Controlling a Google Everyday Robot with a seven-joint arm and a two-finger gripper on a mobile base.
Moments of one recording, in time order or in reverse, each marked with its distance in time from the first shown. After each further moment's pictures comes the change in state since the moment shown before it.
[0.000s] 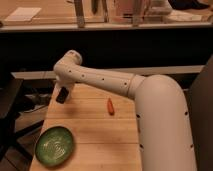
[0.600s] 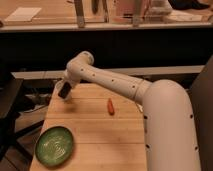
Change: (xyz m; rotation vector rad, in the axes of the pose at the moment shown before) arm 0.046 0.000 0.006 0.176 -0.001 0.062
